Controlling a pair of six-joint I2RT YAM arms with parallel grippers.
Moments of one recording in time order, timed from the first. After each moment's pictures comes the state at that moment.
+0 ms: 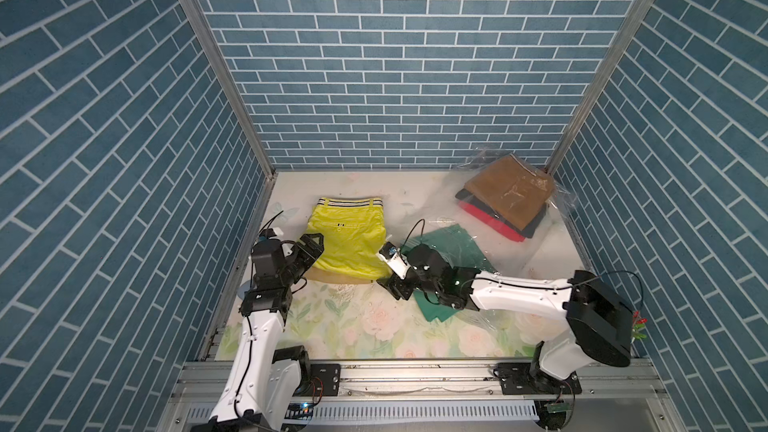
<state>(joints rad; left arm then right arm) 0.15 0.81 0.52 -0.21 0.35 -0.80 1.12 1.52 0.90 0.09 -0.02 0.04</state>
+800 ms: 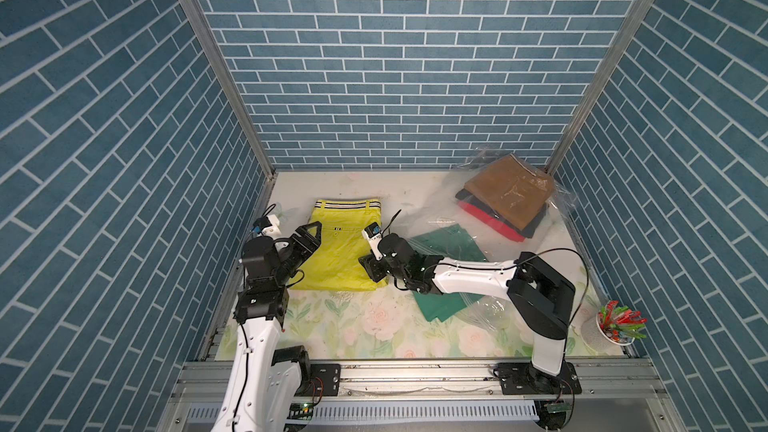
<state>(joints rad) 0.15 0.77 0.52 -0.10 0.42 -0.82 1.11 1.95 1.25 0.11 0.10 0.34</state>
